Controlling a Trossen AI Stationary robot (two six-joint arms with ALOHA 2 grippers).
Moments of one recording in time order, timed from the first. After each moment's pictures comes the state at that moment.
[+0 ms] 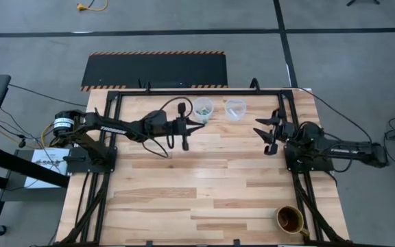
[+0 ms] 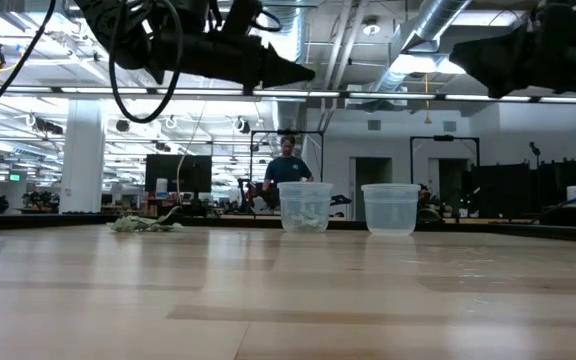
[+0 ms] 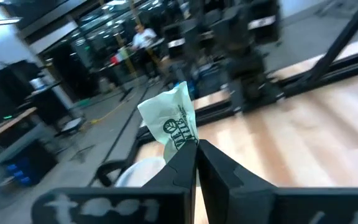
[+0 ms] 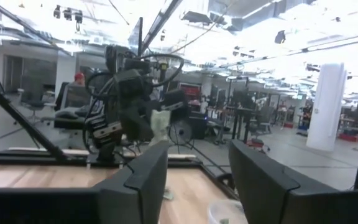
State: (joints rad) left arm 0.18 1.55 0.76 0.76 0.05 0.42; right arm -0.19 0.27 0.03 0.51 0.03 -0.18
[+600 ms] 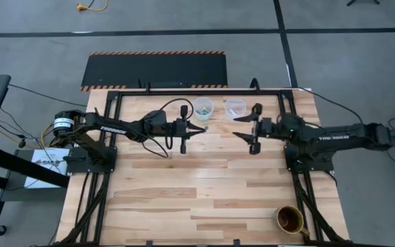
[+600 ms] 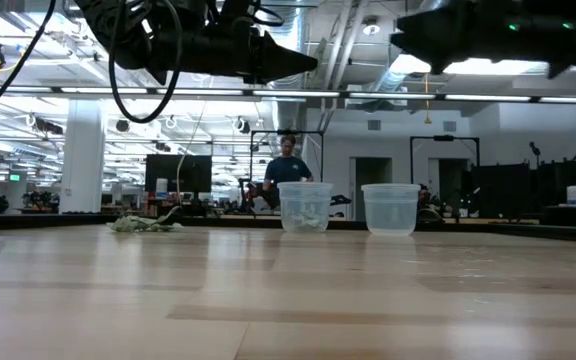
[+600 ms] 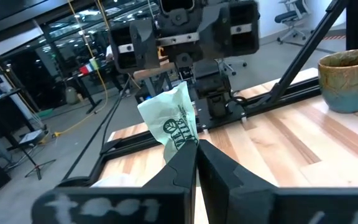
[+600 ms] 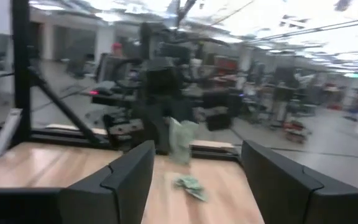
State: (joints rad) left arm 0.18 1.55 0.76 0.78 0.17 0.35; right arm -0.16 0.88 0.35 0.65 -0.10 -0.19
